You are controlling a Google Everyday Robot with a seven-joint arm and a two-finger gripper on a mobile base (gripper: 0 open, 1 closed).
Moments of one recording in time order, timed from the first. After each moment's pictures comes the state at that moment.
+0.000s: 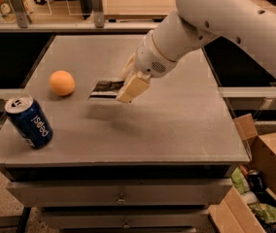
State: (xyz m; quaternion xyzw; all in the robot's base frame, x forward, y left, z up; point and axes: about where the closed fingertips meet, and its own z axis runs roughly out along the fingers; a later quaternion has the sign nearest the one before) arm 0.559 0.026 0.886 -0.67 0.66 0.17 0.30
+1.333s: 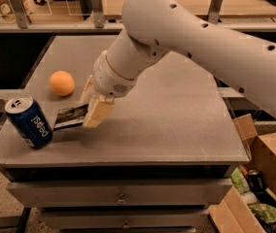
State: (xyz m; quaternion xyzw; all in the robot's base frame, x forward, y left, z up) arm 0.501 0.114 0.862 -0.77 0.54 0.19 0.27
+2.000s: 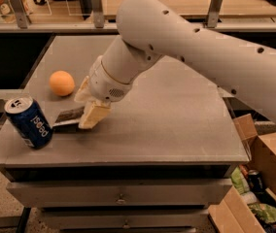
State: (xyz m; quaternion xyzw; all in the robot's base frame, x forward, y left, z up) arm 0.495 0.125 0.852 -0.78 0.54 0.20 0.26
